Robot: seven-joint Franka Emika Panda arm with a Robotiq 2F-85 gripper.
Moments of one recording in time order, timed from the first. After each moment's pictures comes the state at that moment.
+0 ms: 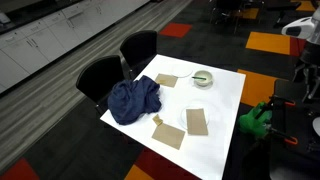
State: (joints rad) arm 0.17 -0.79 0.09 -2.78 0.18 1.84 -0.01
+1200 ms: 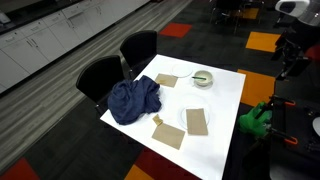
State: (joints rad) arm 0.12 -0.76 0.07 -2.73 -0.03 2.03 -0.05
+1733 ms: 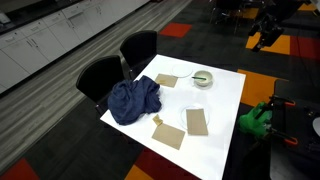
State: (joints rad) arm 0.04 -0.65 -0.13 -2.65 -0.16 2.29 -0.32
